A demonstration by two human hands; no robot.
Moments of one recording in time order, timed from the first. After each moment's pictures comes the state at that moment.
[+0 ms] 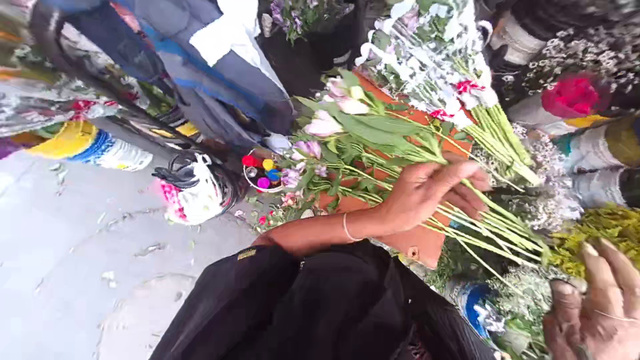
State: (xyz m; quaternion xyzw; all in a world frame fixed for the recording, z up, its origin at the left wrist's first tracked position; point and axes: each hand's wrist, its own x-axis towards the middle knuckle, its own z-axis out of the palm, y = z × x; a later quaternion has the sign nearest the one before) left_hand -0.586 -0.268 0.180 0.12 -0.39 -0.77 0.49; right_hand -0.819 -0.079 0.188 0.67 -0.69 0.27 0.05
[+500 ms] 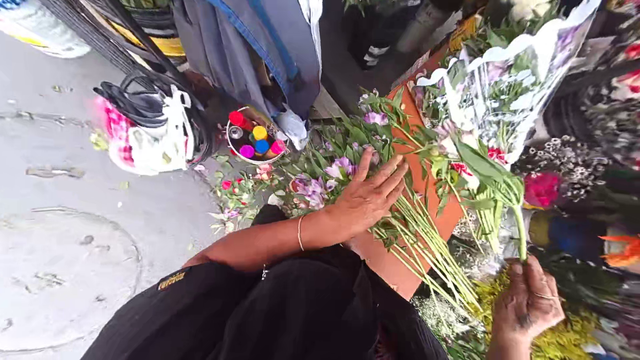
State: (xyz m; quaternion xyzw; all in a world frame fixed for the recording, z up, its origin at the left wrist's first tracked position) left_hand -0.465 -0.333 0.077 0.42 -0.86 -0.16 0.23; right_hand -0.810 -0.234 0.156 0.70 -0.65 0.29 0.03
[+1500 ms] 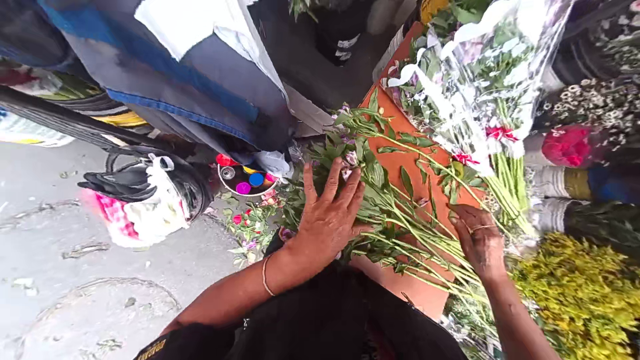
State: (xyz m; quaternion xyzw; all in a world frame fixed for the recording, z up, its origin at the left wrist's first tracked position) left_hand -0.432 -0.382 0.063 0.48 -0.85 -0.12 0.18; right_hand -0.805 -0.328 0.074 0.76 -0.63 0.14 -0.08
